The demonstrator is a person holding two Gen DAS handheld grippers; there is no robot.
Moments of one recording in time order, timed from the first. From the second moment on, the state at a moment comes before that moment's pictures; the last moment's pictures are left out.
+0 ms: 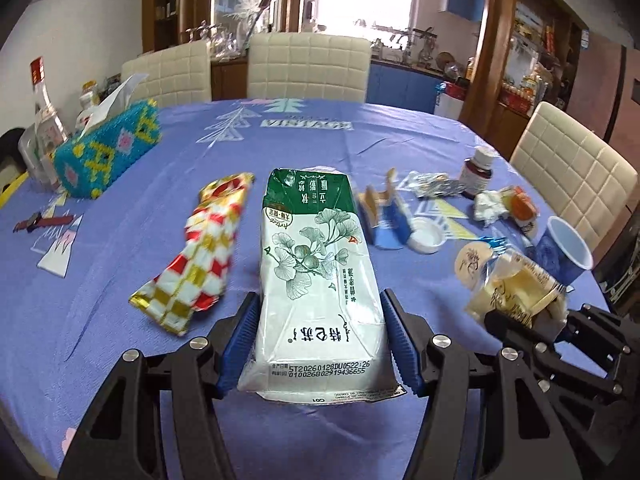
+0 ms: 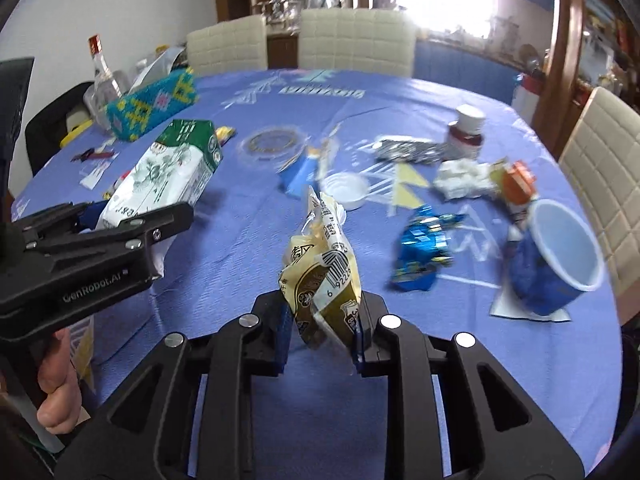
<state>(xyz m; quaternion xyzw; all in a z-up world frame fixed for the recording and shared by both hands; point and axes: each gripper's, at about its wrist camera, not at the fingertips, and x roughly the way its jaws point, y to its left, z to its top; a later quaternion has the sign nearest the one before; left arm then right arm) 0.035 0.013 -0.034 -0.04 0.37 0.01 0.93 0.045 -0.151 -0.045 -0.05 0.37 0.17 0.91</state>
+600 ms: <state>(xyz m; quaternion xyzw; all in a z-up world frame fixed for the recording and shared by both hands) 0.065 -0.187 0.007 0.04 0.31 -0.12 0.94 0.039 -0.338 -0.003 0.02 0.32 -0.02 0.95</state>
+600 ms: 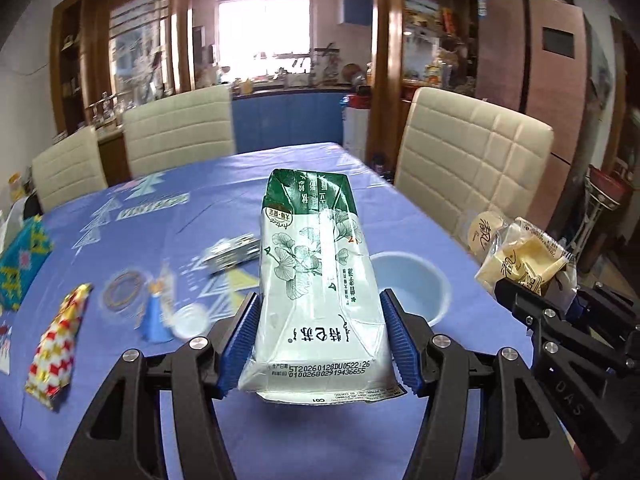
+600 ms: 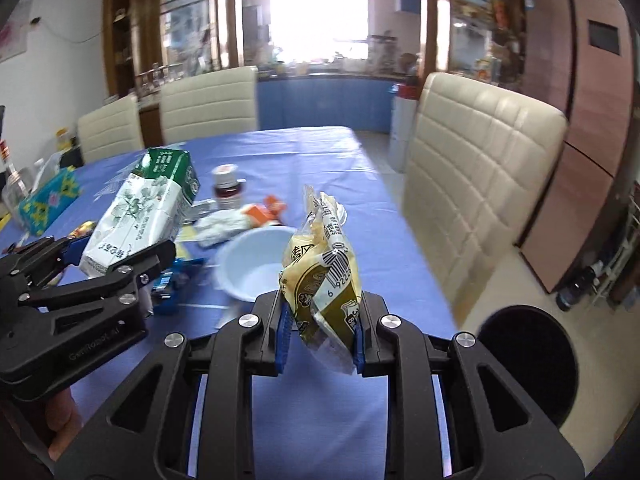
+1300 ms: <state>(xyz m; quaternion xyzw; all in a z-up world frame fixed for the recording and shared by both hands) 0.066 -0.369 0.016 0.09 0.30 -0.23 0.92 0.031 -0.513 -0.015 0.09 0.32 -0.19 0.92</state>
